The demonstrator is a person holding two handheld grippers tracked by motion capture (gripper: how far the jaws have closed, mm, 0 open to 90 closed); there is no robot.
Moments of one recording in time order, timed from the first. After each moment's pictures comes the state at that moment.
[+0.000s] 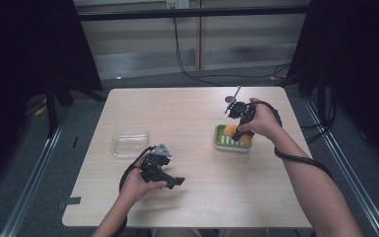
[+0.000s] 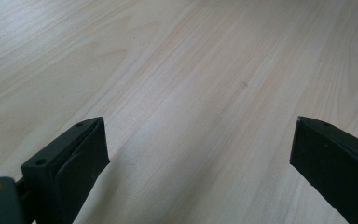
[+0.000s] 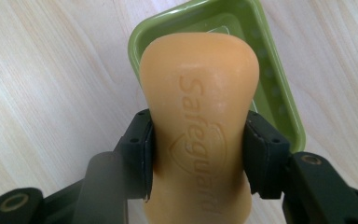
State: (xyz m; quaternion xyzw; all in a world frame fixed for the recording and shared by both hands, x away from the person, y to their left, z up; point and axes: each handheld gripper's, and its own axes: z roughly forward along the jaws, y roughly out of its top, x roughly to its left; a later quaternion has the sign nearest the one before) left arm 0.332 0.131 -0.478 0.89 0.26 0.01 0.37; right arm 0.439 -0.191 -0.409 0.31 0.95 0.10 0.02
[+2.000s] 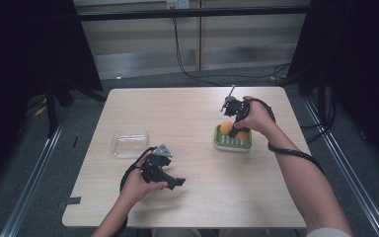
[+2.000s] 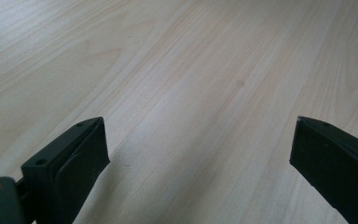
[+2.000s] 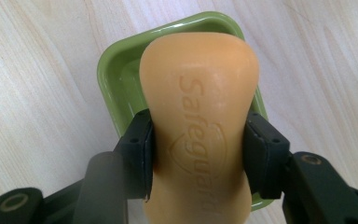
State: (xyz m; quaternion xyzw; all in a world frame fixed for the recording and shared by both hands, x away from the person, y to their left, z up) left arm 0.331 0.128 -0.480 0.89 0.26 0.00 0.37; right arm 0.461 -0.185 -0.424 0.29 0.95 0.10 0.03
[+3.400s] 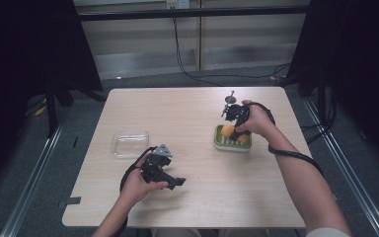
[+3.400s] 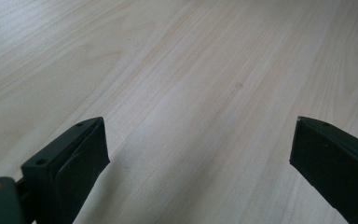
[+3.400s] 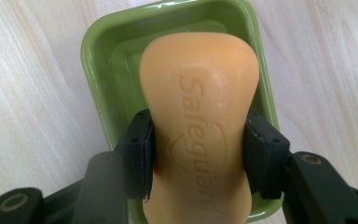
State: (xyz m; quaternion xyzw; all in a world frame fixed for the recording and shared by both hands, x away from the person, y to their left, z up) left arm 0.330 0.127 -0.479 0.89 0.26 0.00 0.37; right arm 0.460 -0.187 -0.440 0.26 0.96 0.09 0.04
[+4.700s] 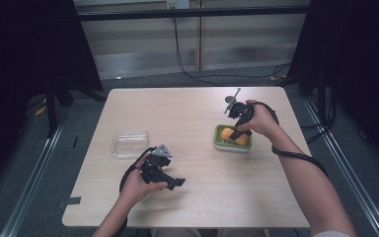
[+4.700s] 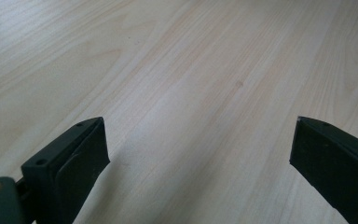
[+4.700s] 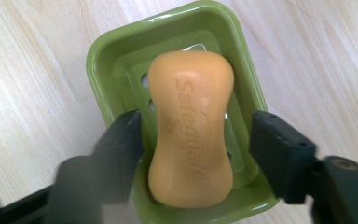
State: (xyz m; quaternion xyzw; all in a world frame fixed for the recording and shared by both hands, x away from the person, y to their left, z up) left arm 0.329 0.130 -0.478 0.90 0.26 0.00 0.36; right arm 0.457 -0.197 -0.432 0.29 0.95 0.12 0.04
